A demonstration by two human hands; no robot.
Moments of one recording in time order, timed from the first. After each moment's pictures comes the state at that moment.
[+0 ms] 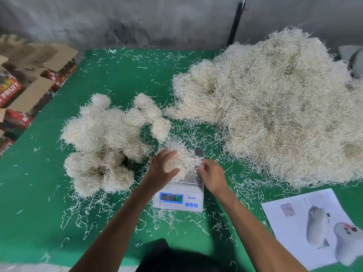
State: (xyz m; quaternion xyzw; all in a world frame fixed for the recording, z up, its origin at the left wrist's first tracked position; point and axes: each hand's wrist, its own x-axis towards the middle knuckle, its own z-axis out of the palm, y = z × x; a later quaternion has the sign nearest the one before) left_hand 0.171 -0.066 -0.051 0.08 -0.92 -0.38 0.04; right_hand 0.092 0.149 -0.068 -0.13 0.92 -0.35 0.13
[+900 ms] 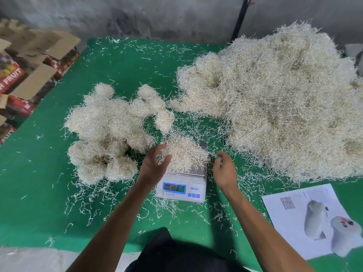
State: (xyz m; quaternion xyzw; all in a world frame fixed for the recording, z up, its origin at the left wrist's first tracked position) left_hand 0.197 -0.078 -0.056 0.16 -0.87 -0.45 0.15; right_hand 0.105 0.161 -0.065 -0.02 0.91 -0.42 0.07
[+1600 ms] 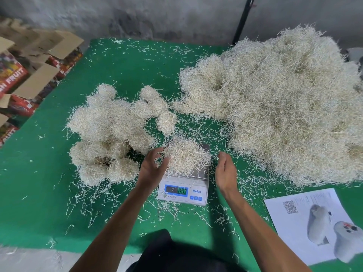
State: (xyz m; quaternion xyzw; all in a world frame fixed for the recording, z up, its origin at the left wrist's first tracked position) left_hand 0.200 -0.088 -0.070 0.21 -0.85 -0.47 0.15; right_hand 0.114 0.150 -0.053 -0.02 0.86 -0.50 0.05
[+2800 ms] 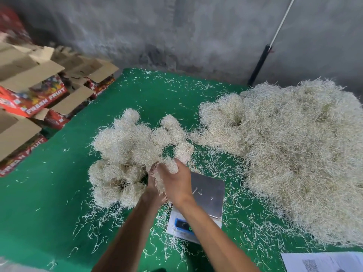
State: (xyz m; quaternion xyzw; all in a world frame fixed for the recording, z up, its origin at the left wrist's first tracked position) left_hand 0.181 -0.112 0.001 0.38 -0.40 -0.83 0.02; right_hand 0.154 -0.037 0.054 -0.11 0.72 -0.65 0.23
